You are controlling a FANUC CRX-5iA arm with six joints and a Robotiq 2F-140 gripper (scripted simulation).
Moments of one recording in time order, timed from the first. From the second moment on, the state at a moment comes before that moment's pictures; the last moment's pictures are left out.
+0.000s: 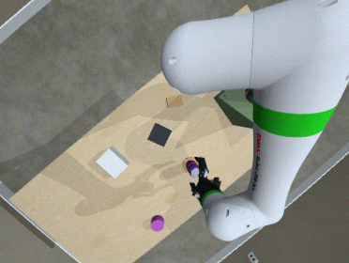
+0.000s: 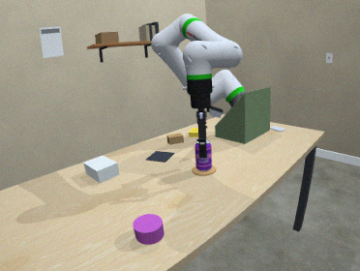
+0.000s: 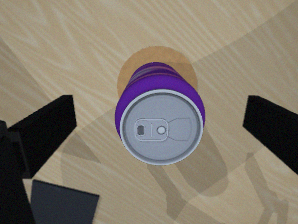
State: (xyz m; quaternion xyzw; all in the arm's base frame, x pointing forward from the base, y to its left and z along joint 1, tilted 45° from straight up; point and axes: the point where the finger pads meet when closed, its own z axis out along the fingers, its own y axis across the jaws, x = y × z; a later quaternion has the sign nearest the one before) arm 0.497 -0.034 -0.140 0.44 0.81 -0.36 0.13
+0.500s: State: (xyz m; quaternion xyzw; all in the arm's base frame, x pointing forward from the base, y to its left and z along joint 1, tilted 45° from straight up) arm 0.499 -0.023 -0.128 0.44 0.81 -0.36 0.13
